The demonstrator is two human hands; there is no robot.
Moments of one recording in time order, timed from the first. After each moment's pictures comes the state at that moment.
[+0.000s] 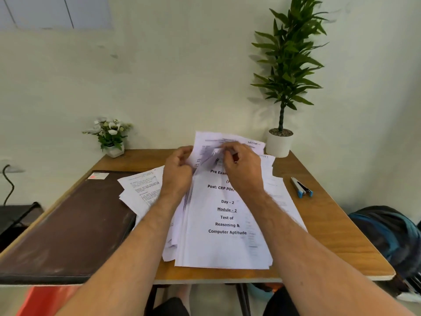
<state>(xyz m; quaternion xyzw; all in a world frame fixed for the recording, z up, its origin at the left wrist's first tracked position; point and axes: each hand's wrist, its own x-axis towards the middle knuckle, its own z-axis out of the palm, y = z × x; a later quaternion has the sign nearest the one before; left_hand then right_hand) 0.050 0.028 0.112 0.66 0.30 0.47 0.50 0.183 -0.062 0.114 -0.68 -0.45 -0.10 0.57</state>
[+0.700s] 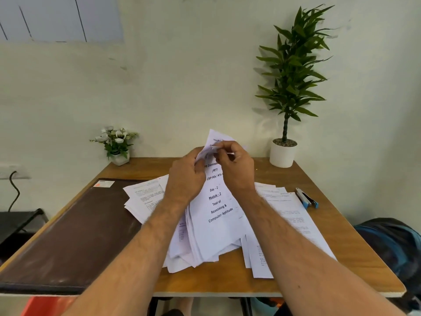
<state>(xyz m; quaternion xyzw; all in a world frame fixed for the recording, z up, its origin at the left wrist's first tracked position) 0.033 0.023 0.139 0.81 0.29 0.45 0.22 0.148 -0.043 0.145 -0.62 -0.40 0.04 0.67</state>
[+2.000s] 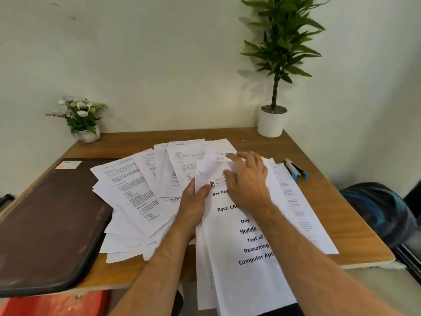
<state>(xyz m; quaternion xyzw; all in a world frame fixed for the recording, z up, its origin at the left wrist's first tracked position) 0.079 -0.017 0.029 0.60 0.33 0.35 0.64 0.218 -0.082 0.047 -0.82 -0.47 -0.09 0.32</state>
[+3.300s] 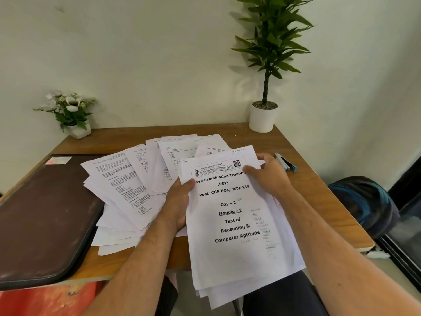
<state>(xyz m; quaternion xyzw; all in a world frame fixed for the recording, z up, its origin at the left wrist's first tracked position) 0.080 -0.002 0.009 0.43 0.33 0.30 0.78 0.270 -0.135 0.065 -0.82 -0.31 0.15 0.45</state>
